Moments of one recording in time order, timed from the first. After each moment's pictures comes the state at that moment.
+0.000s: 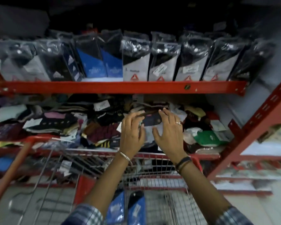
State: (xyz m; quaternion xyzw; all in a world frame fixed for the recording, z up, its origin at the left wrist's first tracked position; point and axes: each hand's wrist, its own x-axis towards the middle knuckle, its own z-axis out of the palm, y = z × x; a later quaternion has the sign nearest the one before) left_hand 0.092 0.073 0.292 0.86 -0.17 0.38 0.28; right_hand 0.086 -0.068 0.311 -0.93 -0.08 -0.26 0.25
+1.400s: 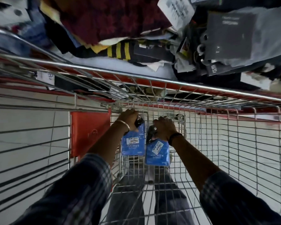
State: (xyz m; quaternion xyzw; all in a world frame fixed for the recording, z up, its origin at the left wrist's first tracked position) left_hand 0.083 0.219 -0.121 0.90 -0.10 -0.40 0.16; right_hand 0.073 0.038 -0.105 -0.89 -0.16 0.43 0.01
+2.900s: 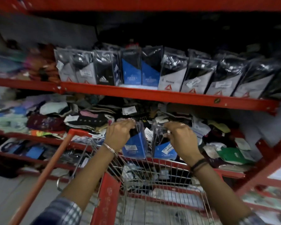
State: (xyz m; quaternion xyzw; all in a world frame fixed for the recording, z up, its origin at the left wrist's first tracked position) left_hand 0.047 0.217 0.346 0.90 -0.19 0.40 0.08; right_hand 0.067 -0.012 0.346 -0.93 -0.21 -0.27 0.14
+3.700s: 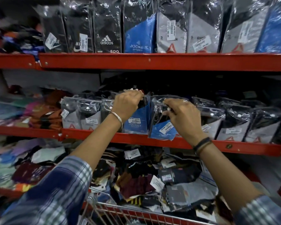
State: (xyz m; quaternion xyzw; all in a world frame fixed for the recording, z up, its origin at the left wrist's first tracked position) left_hand 0.213 0.270 0.534 0.79 -0.26 0.55 0.00; right_hand 0.174 0.057 0.516 -0.82 -0.24 -0.49 0.15
